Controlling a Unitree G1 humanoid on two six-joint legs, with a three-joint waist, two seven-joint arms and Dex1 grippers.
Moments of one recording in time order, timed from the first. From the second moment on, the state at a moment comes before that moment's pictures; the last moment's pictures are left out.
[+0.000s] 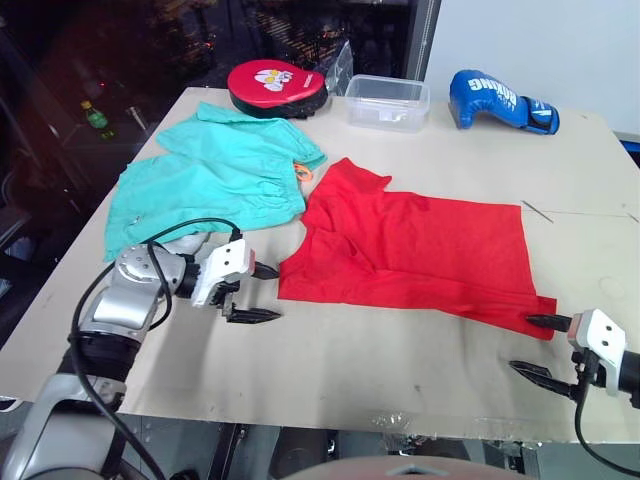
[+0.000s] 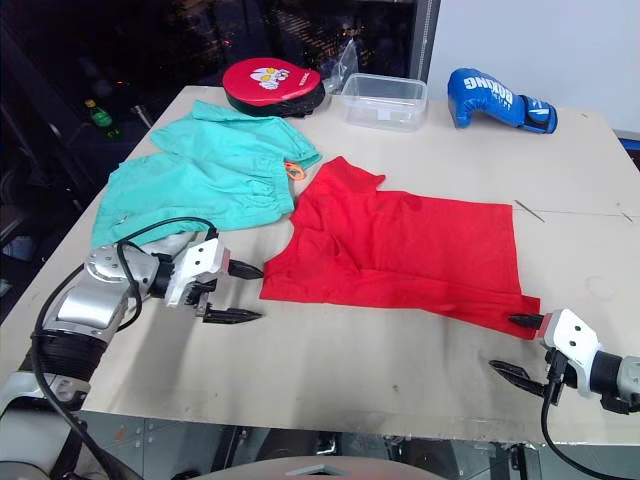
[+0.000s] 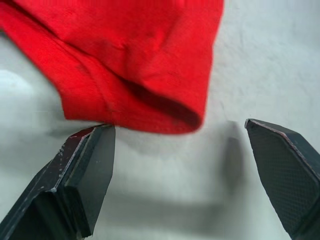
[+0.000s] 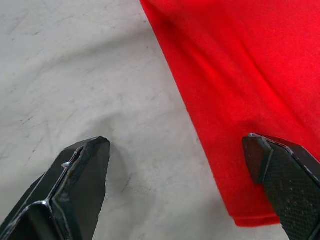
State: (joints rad) left arm -0.40 0.82 -0.12 0.29 -0.19 0.12 -1.44; right arm 0.37 -0.81 -0.31 -0.15 0.29 0.04 1.09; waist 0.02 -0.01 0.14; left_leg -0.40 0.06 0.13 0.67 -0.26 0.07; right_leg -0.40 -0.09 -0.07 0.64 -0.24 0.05
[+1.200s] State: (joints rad) left arm -0.34 0.89 -0.13 0.26 -0.23 0.14 -1.54; right arm 0.35 -0.93 -0.28 -0.03 0.22 -0.06 1.11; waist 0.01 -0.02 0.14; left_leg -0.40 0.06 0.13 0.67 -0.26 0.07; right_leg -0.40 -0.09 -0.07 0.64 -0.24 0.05
